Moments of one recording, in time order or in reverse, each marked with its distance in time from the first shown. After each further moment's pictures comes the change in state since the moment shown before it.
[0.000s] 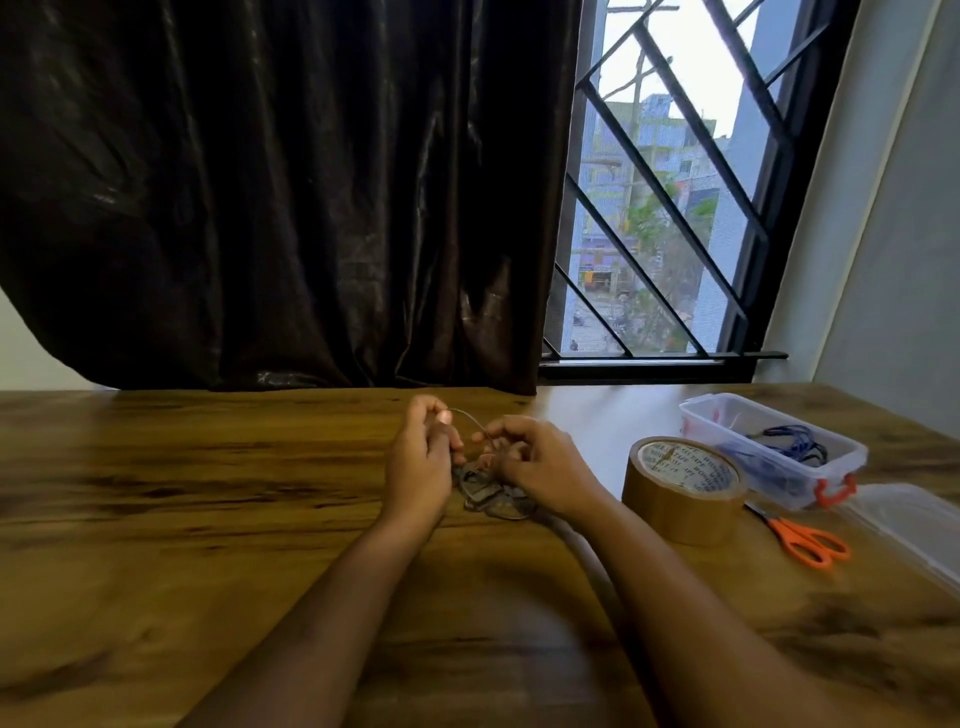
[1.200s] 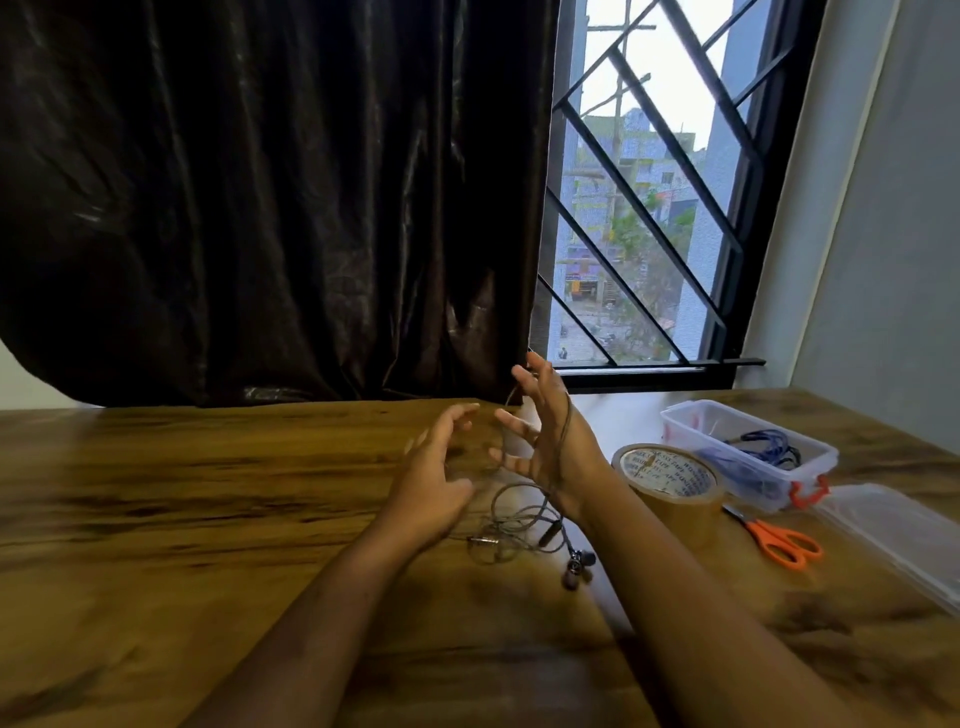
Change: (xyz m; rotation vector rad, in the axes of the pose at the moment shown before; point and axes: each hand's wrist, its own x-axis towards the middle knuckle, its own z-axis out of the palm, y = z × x) left_hand -0.003 0.004 -0.001 0.245 -0.333 -0.027; right_hand 0.007 -0.016 -0.022 0.980 0.151 0.224
